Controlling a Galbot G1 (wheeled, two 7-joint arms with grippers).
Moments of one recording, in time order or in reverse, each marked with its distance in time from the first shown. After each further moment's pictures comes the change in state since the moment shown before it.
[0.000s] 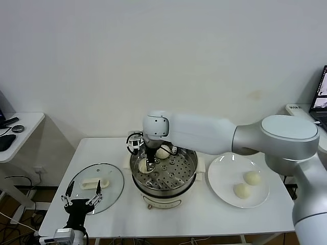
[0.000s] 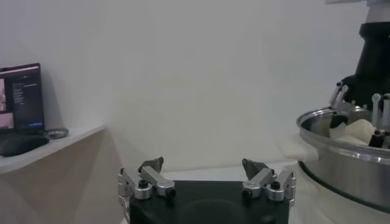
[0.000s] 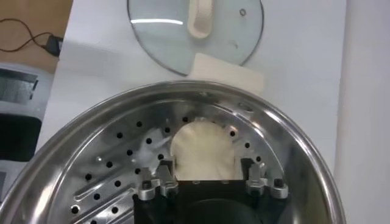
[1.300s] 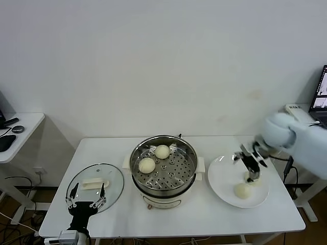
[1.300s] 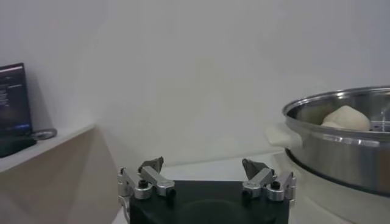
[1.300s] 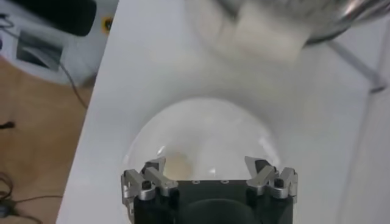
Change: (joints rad) left arm 0.013 0.007 0.020 0.009 0.043 0.004 0.007; right arm -0.273 -0.908 0.319 0.343 -0.560 0.544 -0.351
